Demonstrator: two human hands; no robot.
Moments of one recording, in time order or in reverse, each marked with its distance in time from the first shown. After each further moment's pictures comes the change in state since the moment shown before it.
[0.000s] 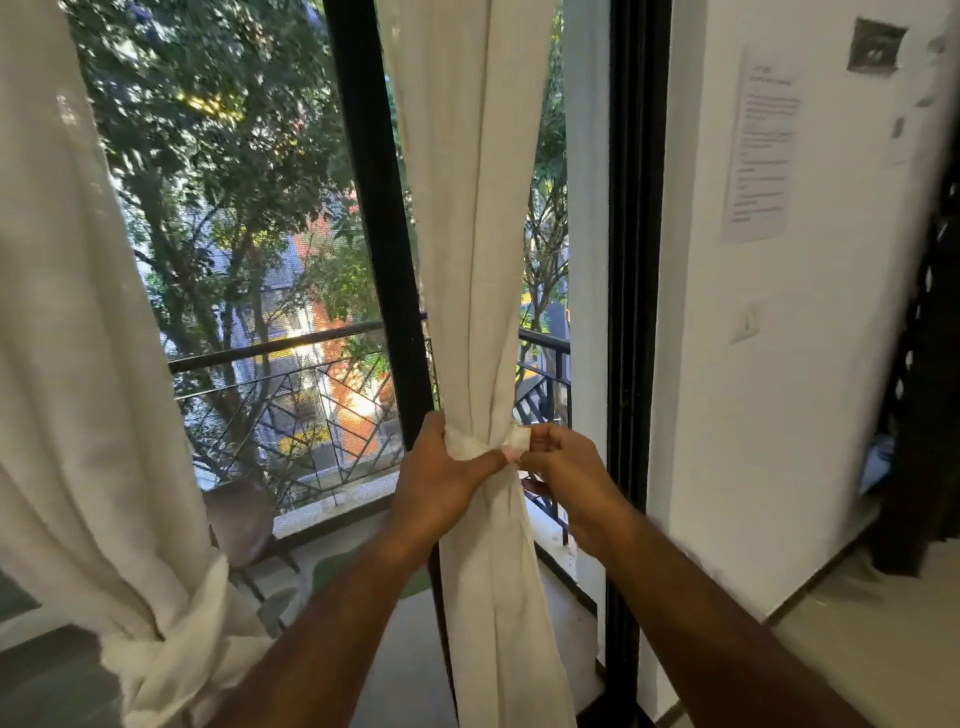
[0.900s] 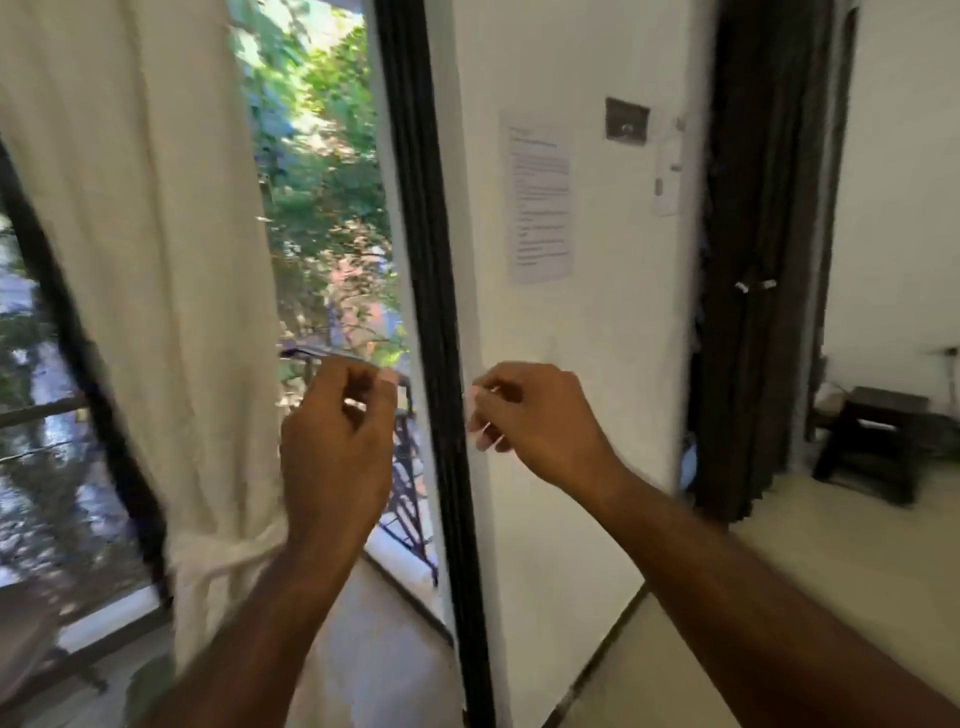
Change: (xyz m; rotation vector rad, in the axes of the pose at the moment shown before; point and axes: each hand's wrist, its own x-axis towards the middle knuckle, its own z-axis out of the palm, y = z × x) left_hand -0.003 0.148 0.144 -0.083 0.355 0.459; right_hand -0.028 -0.123 -0.201 -0.632 0.194 -0.480
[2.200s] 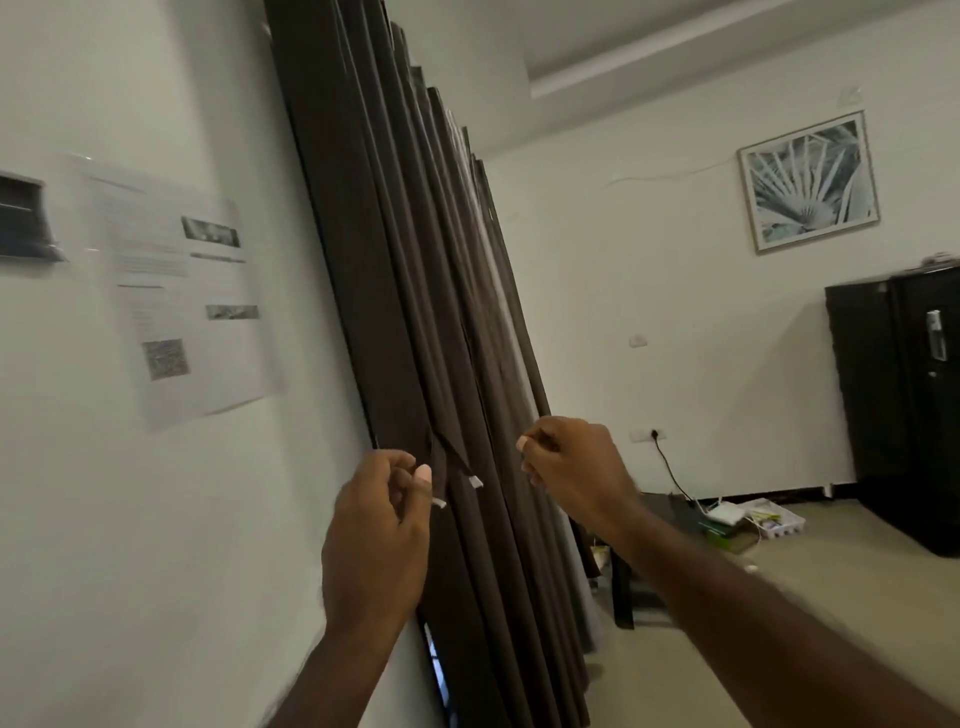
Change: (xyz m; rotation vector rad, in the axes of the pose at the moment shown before) left_hand 0.139 0.090 0.973 -0.212 -0.480 0.237; right_hand 0.431 0.554 -0.626 -0.450 0.646 0.174
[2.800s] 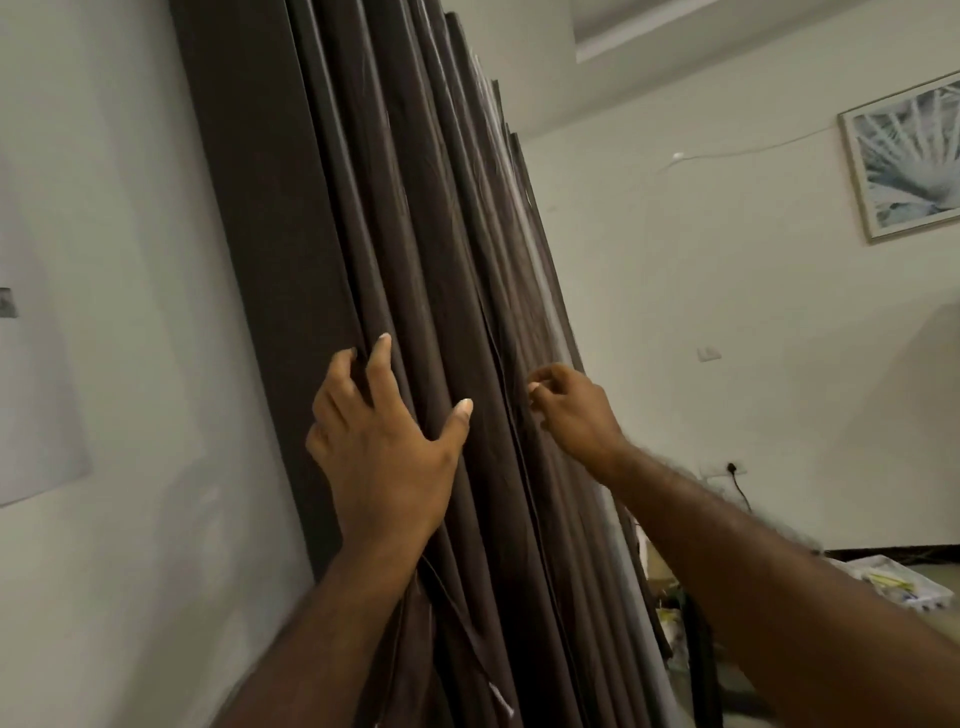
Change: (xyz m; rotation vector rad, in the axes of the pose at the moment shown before) left_hand 0.274 -0.106 0.223 0.357 0.231 0.155; right_hand 0.360 0.166 0.147 0.201 0.019 0.049
